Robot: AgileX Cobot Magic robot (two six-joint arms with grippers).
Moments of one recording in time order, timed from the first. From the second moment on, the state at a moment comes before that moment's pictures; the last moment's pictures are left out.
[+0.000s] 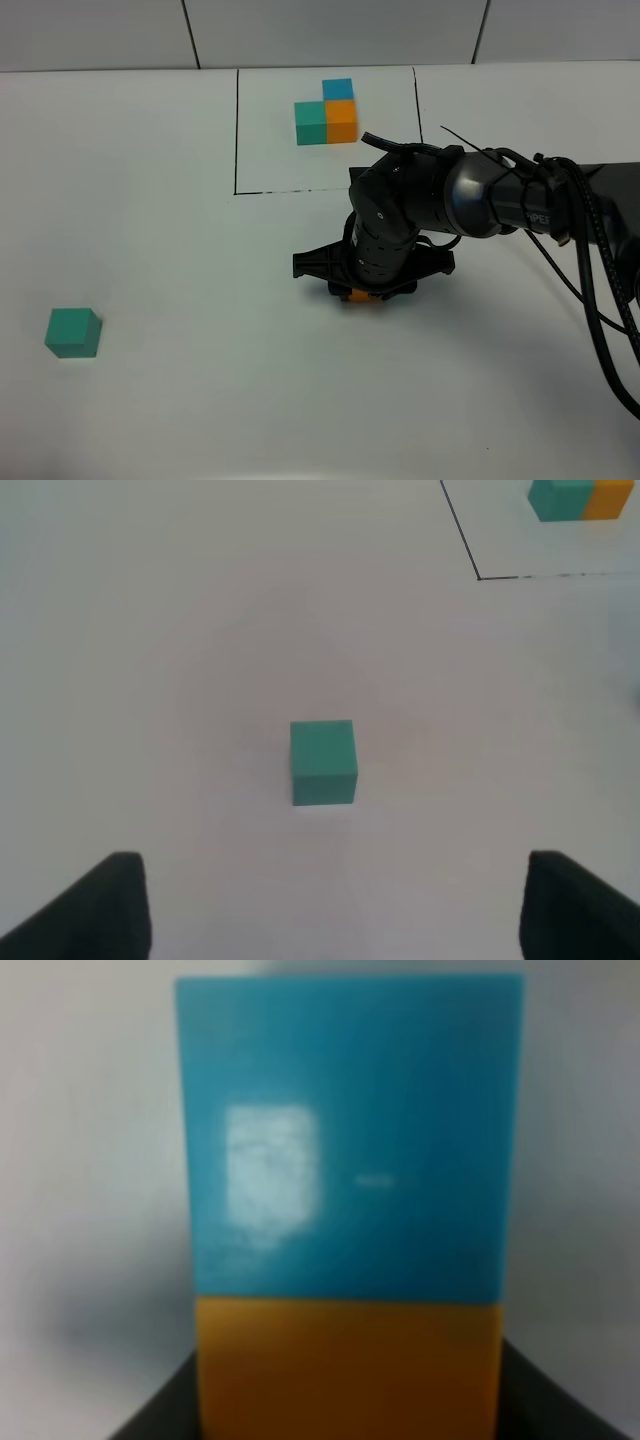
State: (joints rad) left arm 0.02 0.00 -0.50 -0.06 1.04 0.04; right arm 0.69 2.13 -1.35 -0.08 0.67 0.75
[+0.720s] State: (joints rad) left arm 0.02 0.00 -0.50 -0.06 1.04 0.04; right arm 0.69 2.11 -1.34 -0.08 0.64 0.70
